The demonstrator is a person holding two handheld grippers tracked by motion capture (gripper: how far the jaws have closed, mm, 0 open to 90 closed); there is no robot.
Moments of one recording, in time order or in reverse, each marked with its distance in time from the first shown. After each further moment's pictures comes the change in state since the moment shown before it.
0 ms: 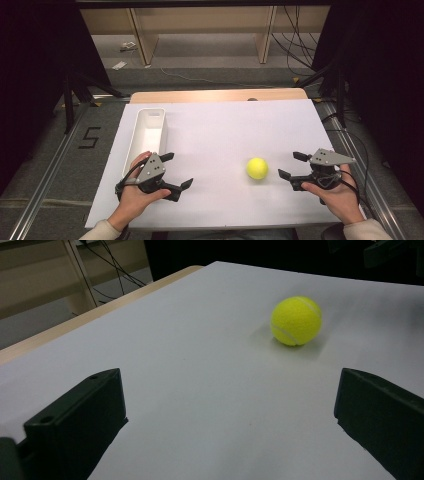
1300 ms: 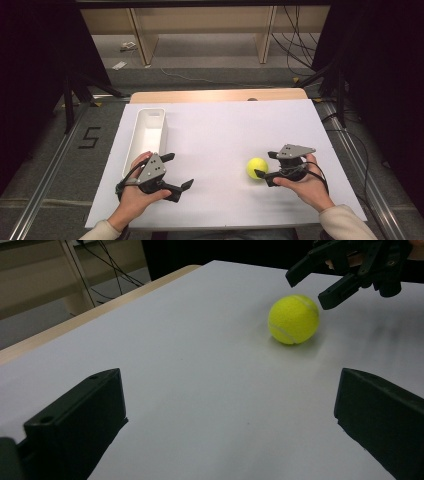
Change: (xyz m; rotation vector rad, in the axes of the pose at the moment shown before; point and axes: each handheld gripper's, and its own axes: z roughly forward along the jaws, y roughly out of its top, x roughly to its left) left arm -0.001 0.000 0.001 0.004 -0.006 0.014; right arm 0.017 0.010 0.070 0.138 0.078 -0.045
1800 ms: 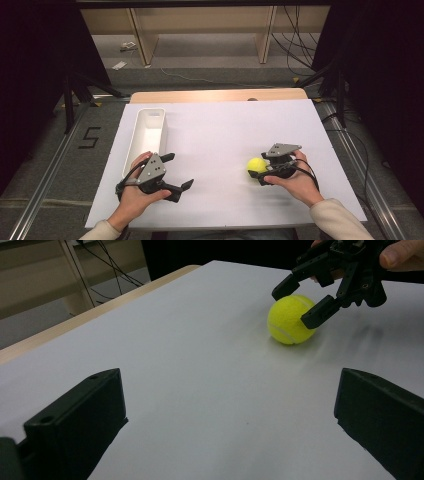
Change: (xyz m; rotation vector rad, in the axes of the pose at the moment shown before) left arm 0.000 0.000 0.000 0.000 -0.003 0.000; right arm 0.000 0.002 0.026 0.085 0.011 0.000
